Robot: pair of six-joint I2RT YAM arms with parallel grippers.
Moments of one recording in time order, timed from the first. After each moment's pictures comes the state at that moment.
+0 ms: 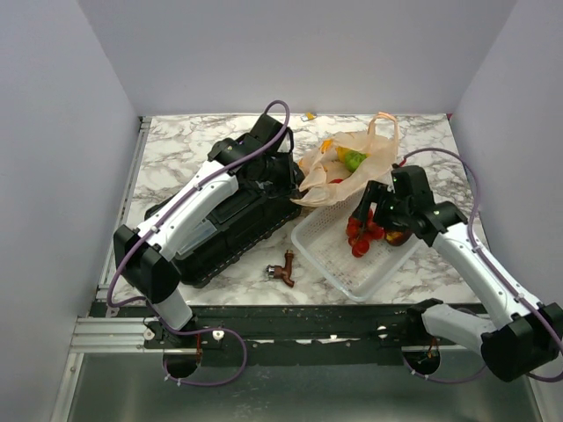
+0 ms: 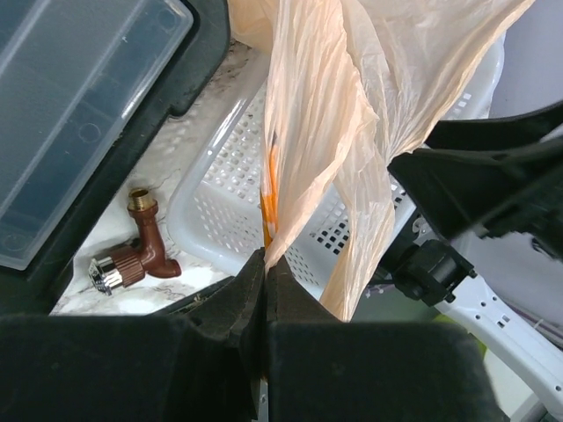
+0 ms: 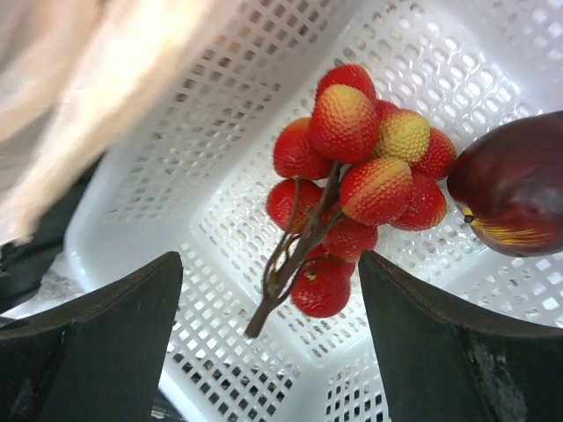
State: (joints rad) left arm -0.65 1.65 1.71 -0.97 0.27 -0.74; right arm 0.36 1.10 0.90 -0.66 -0.01 0.57
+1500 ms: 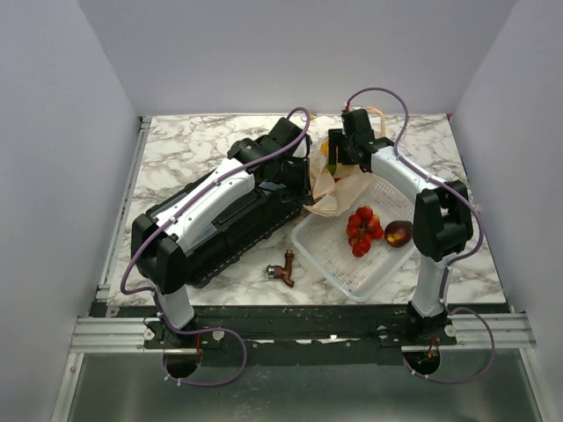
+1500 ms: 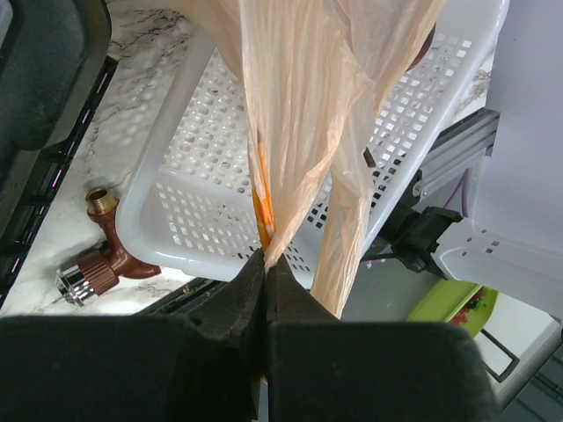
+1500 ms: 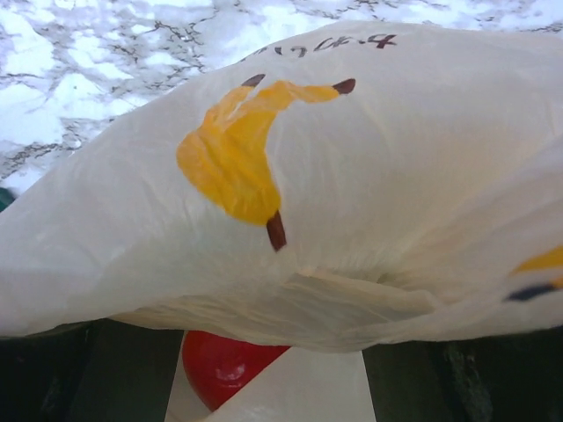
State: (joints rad) left arm -0.71 1.75 1.76 -0.97 0.36 -0.70; right arm 0.36 1.95 1.58 -0.37 0.21 0.20
